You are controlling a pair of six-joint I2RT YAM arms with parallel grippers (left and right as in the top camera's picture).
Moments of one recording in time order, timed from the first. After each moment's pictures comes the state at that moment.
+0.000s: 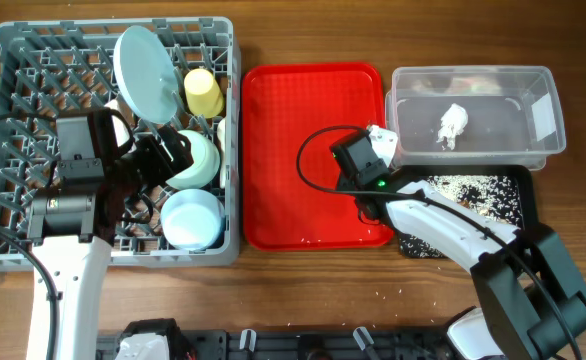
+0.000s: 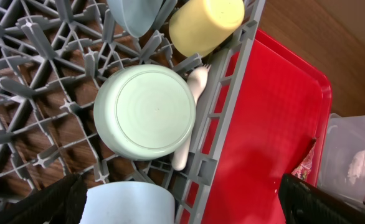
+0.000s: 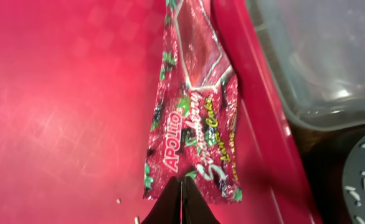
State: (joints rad) left arm 0.05 1.13 1.07 -0.88 0.18 -0.48; right arm 0.56 1.64 0.83 -0.30 0.34 0.77
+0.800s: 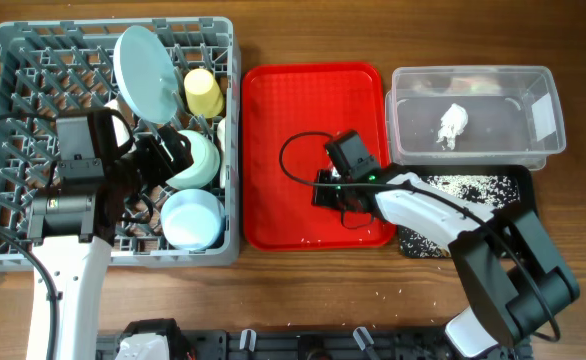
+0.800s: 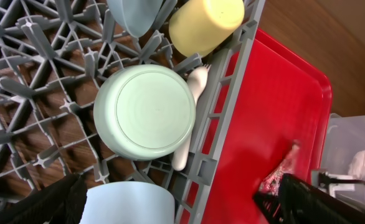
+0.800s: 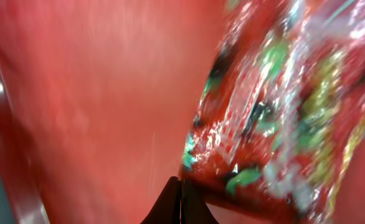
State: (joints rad) left arm 0.05 1.13 1.07 -0.88 0.18 -0.48; right arm 0.56 1.75 0.86 -0.29 -0.24 0.74
